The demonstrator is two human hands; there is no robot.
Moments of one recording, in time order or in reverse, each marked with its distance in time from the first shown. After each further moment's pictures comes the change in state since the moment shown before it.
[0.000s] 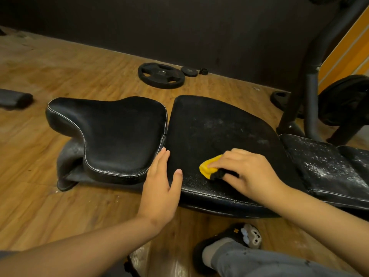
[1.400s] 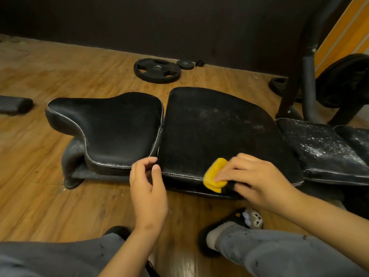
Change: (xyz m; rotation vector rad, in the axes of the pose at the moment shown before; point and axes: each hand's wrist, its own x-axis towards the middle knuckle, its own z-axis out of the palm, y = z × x) left_hand -0.029 0.000 -0.002 -0.259 0.358 -0.073; right_hand -0.046 -0.026 -0.012 0.130 -0.020 -0.042
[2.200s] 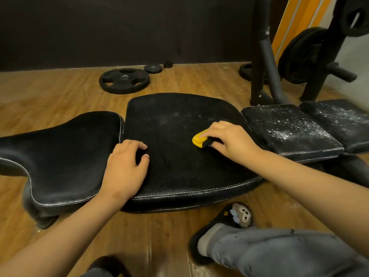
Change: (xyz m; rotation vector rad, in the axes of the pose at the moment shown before) left_hand 0.084 0.029 0.048 0.661 -0.489 0.410; right_hand 0.006 0.110 0.001 -0.059 0.090 0.380
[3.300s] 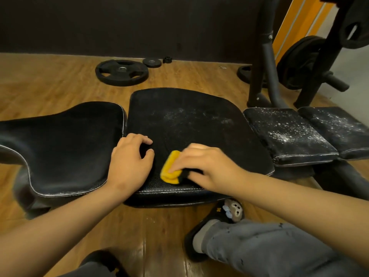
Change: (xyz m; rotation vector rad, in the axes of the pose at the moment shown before) left_hand 0.000 -0.005 0.003 -0.124 0.018 -0.040; right_hand -0.009 -0.087 0.014 0.271 -0.052 -0.319
